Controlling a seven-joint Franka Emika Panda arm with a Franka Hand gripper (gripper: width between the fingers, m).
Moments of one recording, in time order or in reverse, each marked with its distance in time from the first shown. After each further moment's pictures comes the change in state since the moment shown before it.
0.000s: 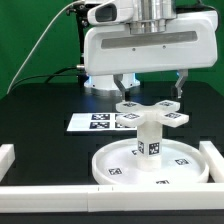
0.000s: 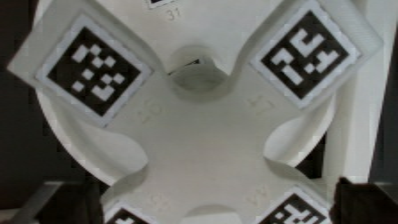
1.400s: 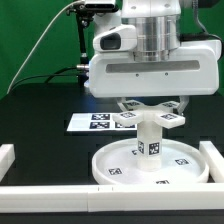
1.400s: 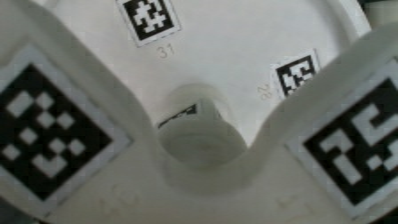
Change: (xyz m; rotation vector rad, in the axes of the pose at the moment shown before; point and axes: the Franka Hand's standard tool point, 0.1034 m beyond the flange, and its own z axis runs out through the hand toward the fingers) arm -0.009 -0.004 0.038 -0.028 -0.075 0.074
